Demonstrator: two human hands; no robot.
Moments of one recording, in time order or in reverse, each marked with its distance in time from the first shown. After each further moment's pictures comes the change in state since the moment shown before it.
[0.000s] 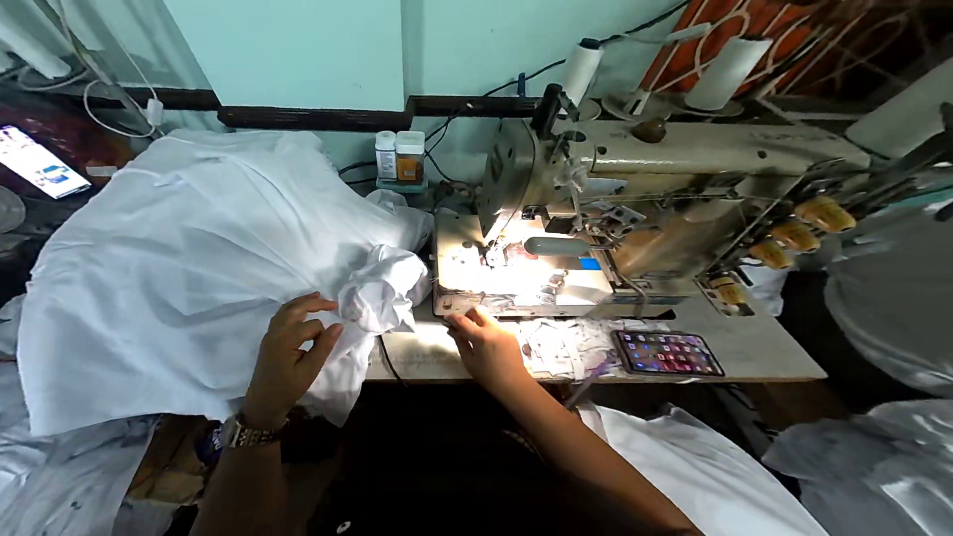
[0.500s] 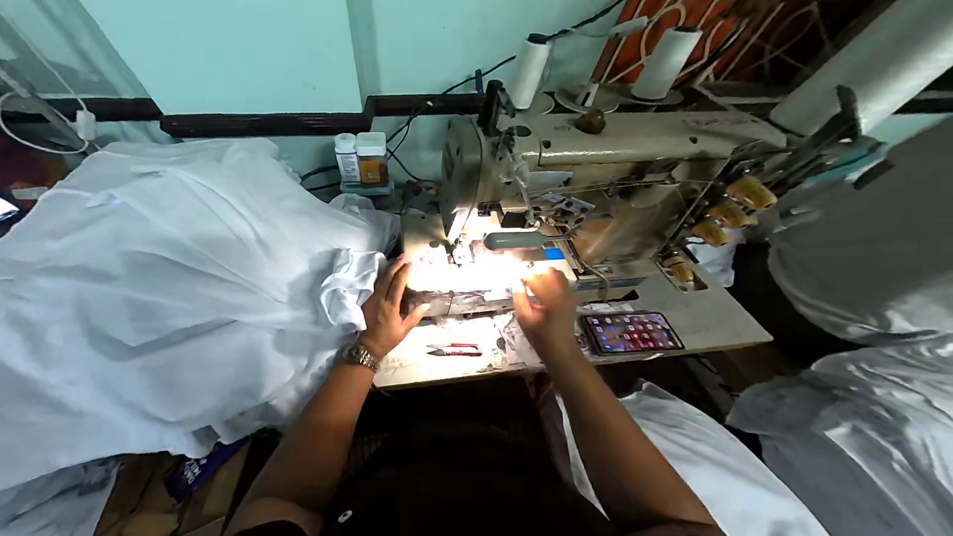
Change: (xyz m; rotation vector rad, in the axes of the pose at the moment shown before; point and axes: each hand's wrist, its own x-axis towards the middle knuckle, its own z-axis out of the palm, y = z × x) left_hand 0.064 0.008 0.189 0.083 -0.026 0.180; right_hand 0.004 0.087 -0.076 -0.084 0.414 0.110
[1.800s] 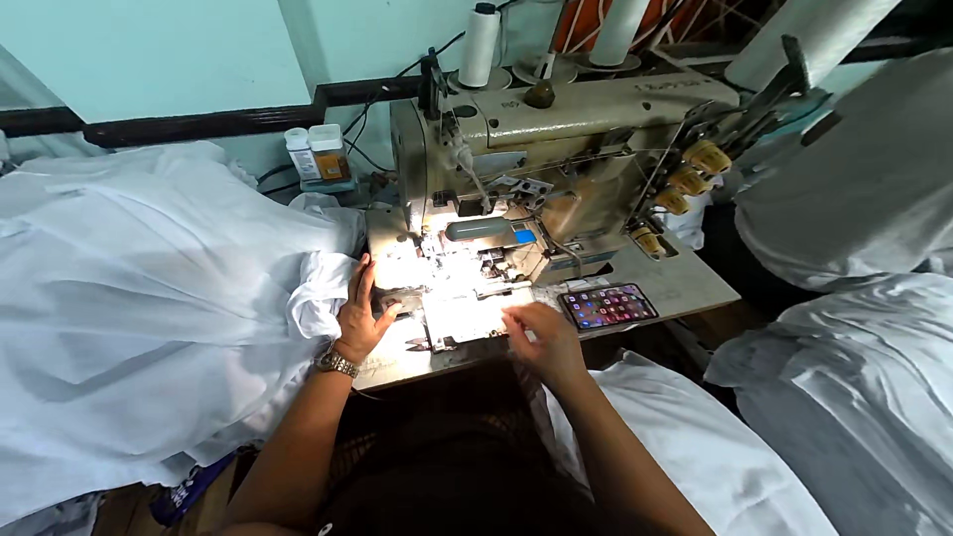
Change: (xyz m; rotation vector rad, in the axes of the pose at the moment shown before) left_hand -0.010 -0.010 0.012 -0.080 0.014 -0.030; right_hand -0.063 0.012 -0.041 0.010 -0.173 0.035
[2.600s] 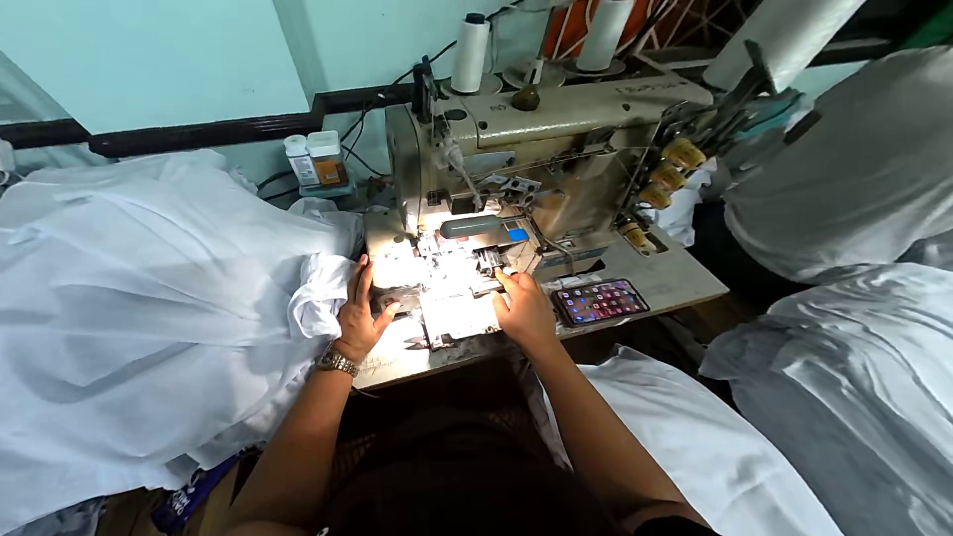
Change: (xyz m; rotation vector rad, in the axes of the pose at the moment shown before) left_hand 0.000 -0.002 0.001 0.002 -0.012 0.000; right_hand 0.030 0.017 0.035 -0.166 -0.183 0.386
